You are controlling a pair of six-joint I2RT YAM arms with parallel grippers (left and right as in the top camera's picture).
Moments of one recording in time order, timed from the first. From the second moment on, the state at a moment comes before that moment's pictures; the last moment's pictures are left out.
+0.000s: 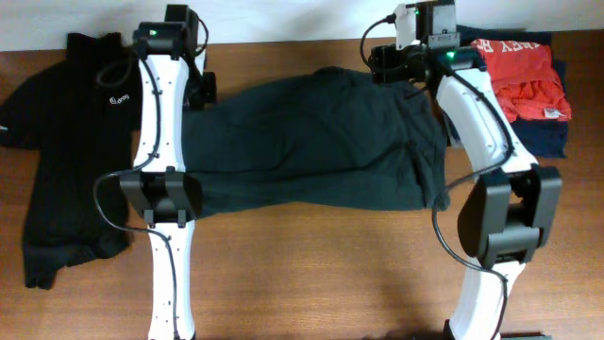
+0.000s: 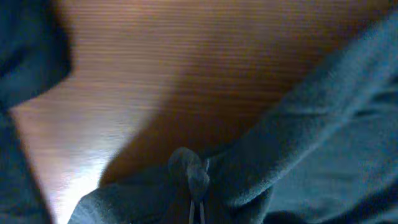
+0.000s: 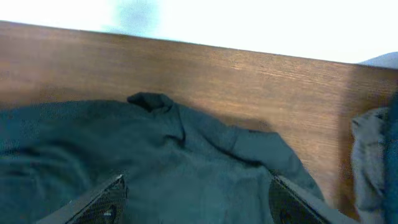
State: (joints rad) left arm -0.07 2.72 2.98 -1.68 -0.03 -0.08; right arm 0.09 2.14 1.90 -0.57 -0.18 -0.01
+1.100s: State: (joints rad) left arm -0.12 2.45 2.58 -1.69 -0.01 -0.07; right arm 0.07 2.20 1.90 -0.45 -0.20 0.08
